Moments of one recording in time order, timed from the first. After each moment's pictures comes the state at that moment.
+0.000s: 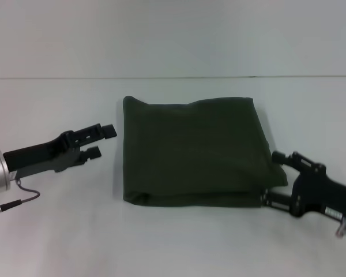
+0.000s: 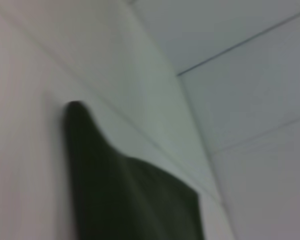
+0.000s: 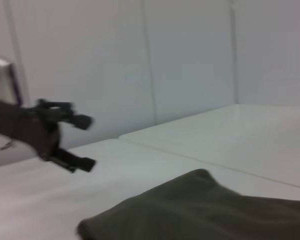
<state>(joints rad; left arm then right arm) -0.54 -2.08 0.39 0.60 2.11 1.47 -2.23 0.41 2.09 -0.70 -0.37 -1.71 -1.38 0.88</state>
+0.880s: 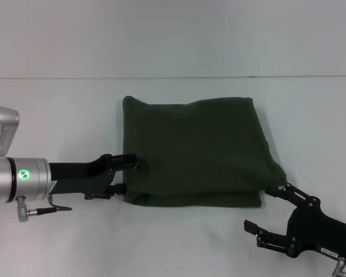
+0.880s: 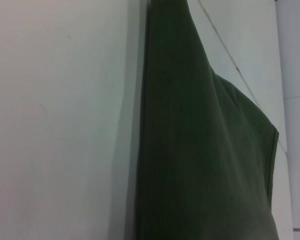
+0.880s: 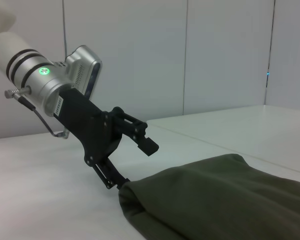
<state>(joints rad) -0.66 -2.06 0.55 0.48 2.28 1.33 -2.54 0.35 2.10 -0.71 -0.27 -1.73 -1.43 0.63</state>
